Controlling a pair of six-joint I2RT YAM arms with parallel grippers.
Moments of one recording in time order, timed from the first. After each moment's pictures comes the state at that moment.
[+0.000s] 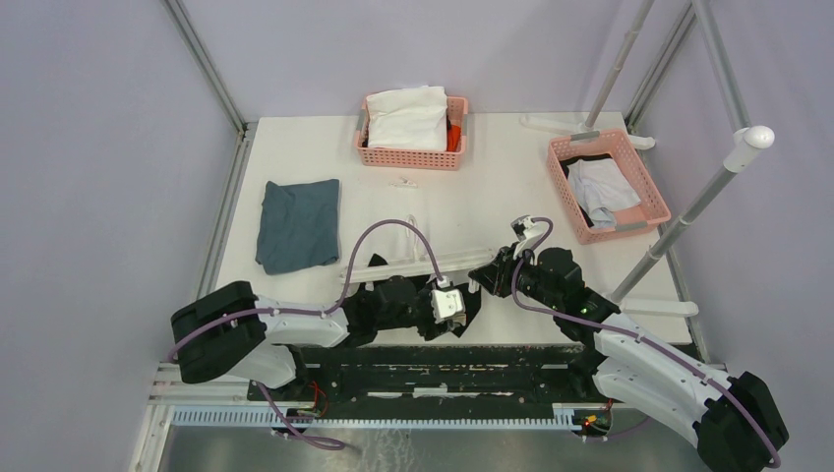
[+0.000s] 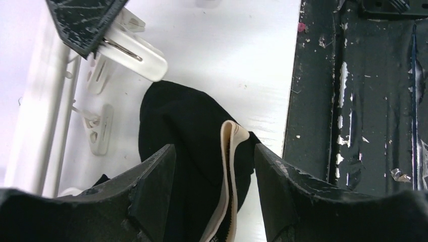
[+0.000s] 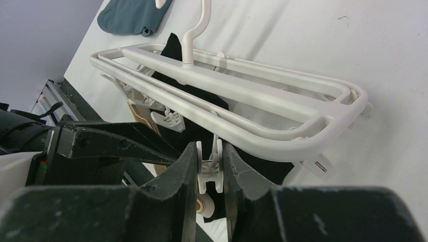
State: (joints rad) left arm -1.14 1.38 0.44 0.53 0.15 0.26; right arm 0.65 0.81 0.35 0.14 -0.19 0.50
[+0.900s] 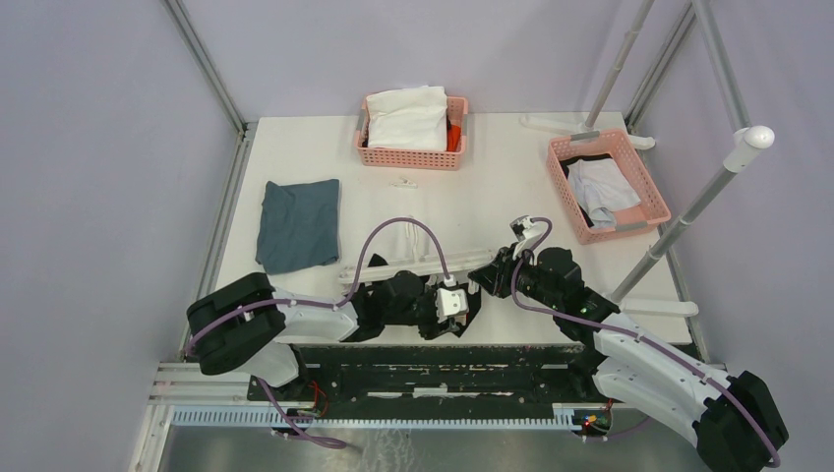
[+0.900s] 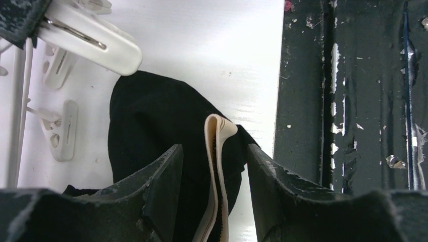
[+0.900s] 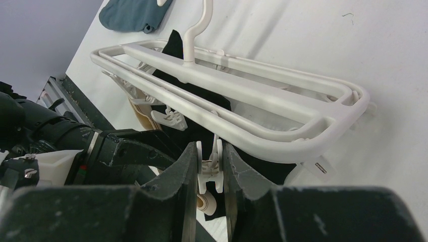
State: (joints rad) left arm -1.09 1.47 0.48 0.50 0.28 0.26; right arm 0.65 0.82 0.35 0.14 -0.20 0.50
